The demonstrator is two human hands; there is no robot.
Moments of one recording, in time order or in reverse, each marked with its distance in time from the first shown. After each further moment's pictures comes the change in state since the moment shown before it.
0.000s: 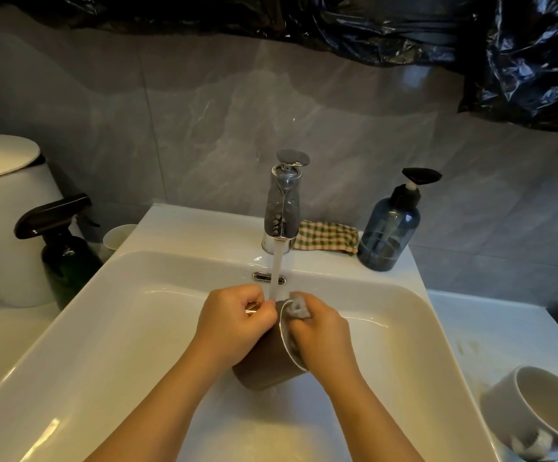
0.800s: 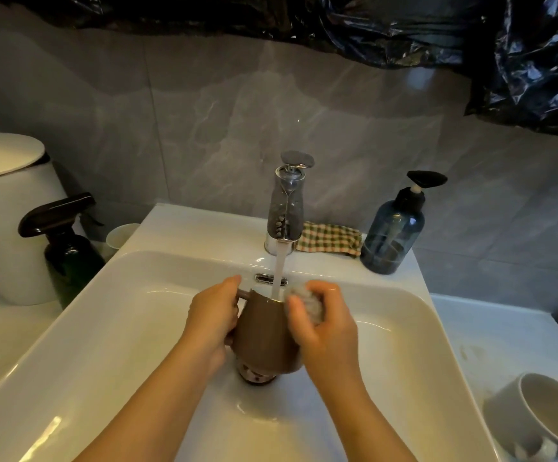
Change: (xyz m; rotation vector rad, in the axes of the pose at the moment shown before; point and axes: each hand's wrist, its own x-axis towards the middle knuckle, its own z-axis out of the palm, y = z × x) left_hand 0.015 0.004 -0.004 -0.533 0.163 -0.893; right_hand -0.008 -0.006 0.005 0.160 0.390 -0.421
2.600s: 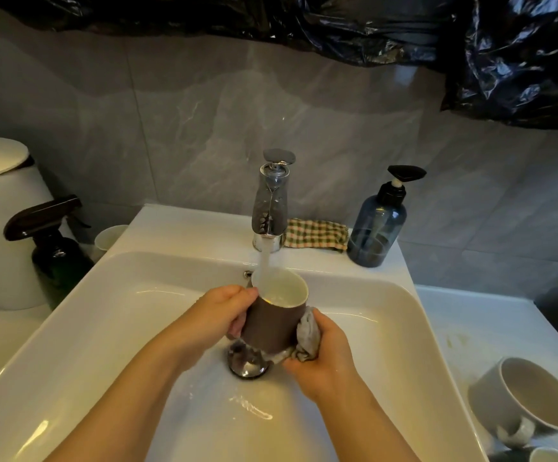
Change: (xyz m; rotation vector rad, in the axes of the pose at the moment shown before) left_hand -0.010 0.003 -0.012 0.414 -0.467 0.262; right_hand -0.005 0.038 -0.002 1.312 -0.035 1.256
